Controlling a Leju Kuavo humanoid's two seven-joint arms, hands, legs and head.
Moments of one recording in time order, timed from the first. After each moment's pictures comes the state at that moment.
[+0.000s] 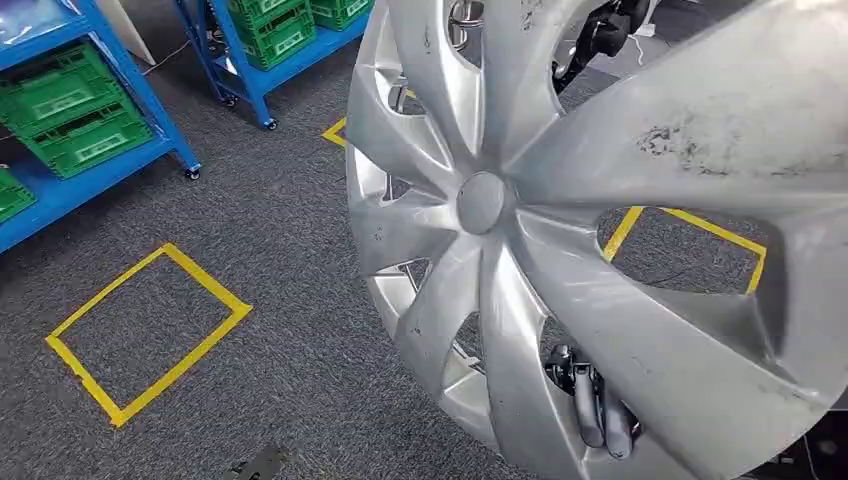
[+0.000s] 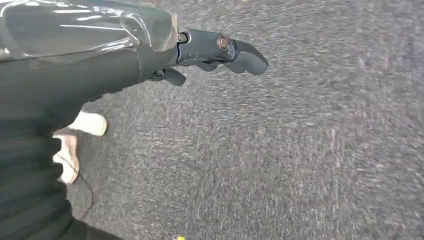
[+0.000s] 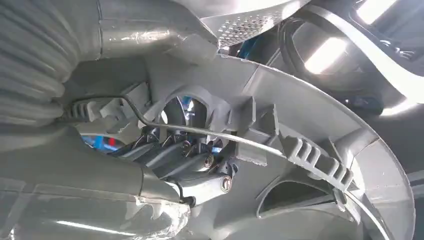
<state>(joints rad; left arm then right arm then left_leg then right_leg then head) -0.10 0.06 -0.33 -0.32 -0.29 0.28 -0.04 0.02 -0.07 0.36 -1.96 -0.78 0.92 -0.29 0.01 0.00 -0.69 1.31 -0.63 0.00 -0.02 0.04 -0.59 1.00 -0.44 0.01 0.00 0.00</state>
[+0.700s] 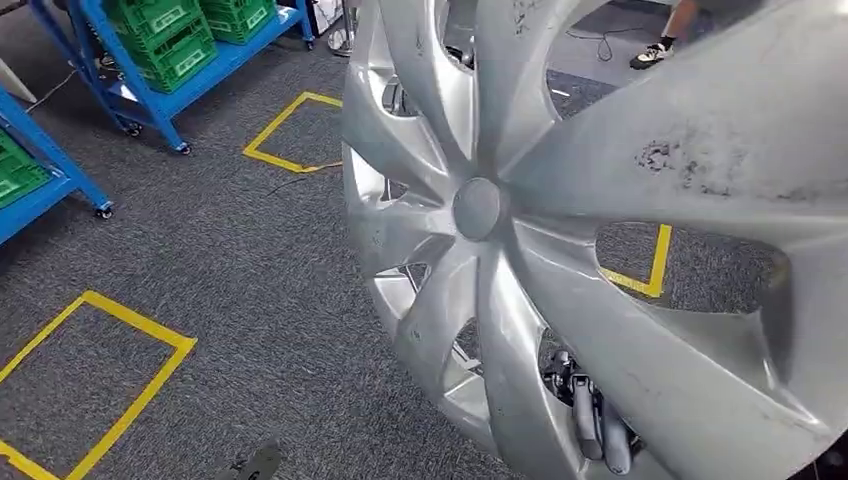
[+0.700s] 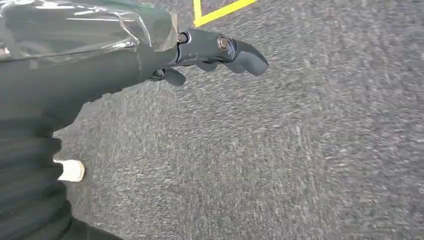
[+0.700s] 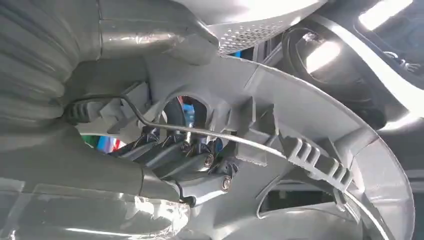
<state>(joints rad) -0.10 0.05 -0.32 -0.33 -0.31 0.28 -0.03 0.02 -0.07 0.36 -1.98 -0.76 0.93 -0.29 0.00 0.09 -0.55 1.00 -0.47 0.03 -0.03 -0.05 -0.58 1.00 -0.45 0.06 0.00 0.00</state>
